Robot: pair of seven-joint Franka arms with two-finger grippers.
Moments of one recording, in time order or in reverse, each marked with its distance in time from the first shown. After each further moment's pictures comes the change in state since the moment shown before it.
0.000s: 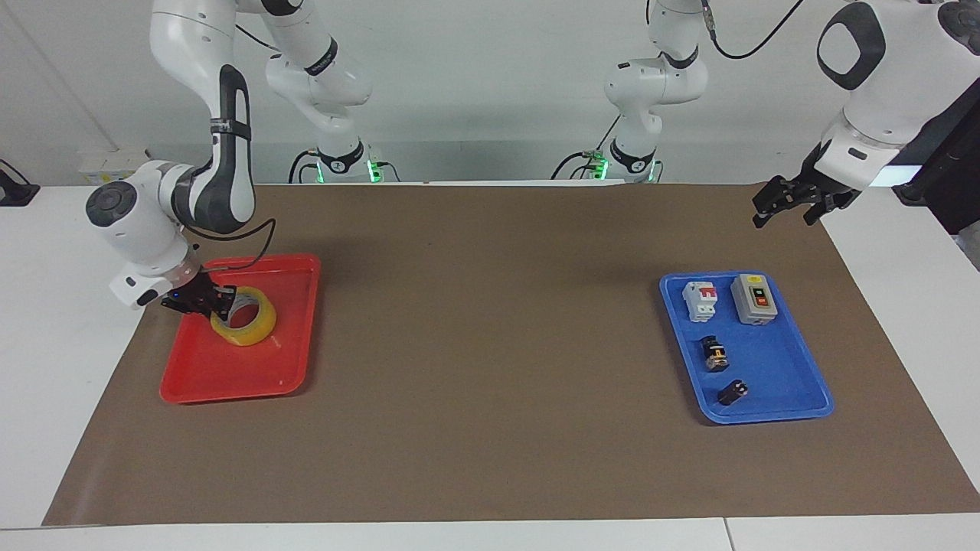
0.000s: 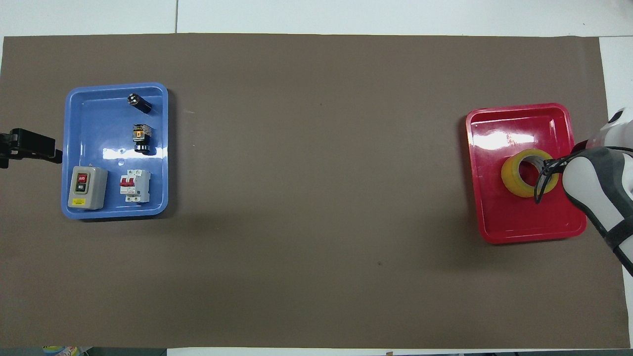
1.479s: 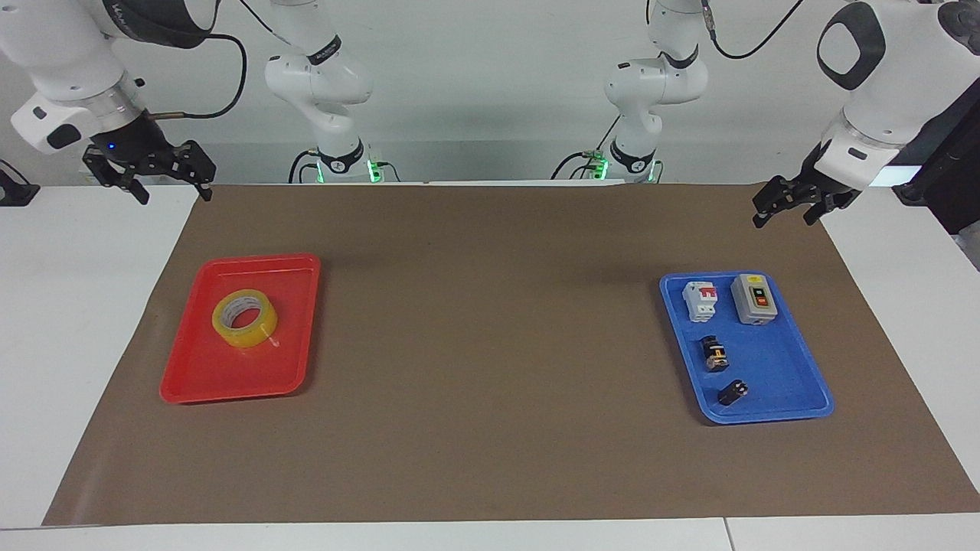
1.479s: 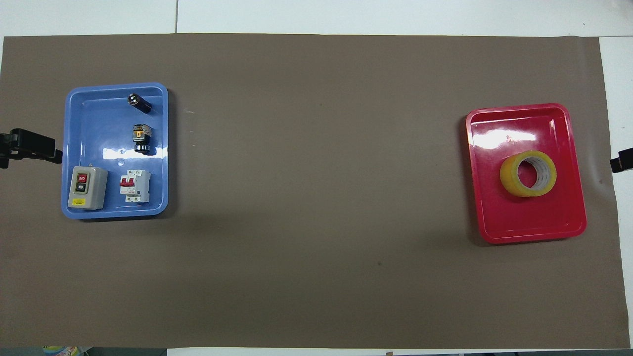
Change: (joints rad) left arm 0.000 0.000 0.000 0.000 0.000 0.000 0.000; right arm 0.081 -0.251 0.020 0.446 0.000 -0.724 0.102
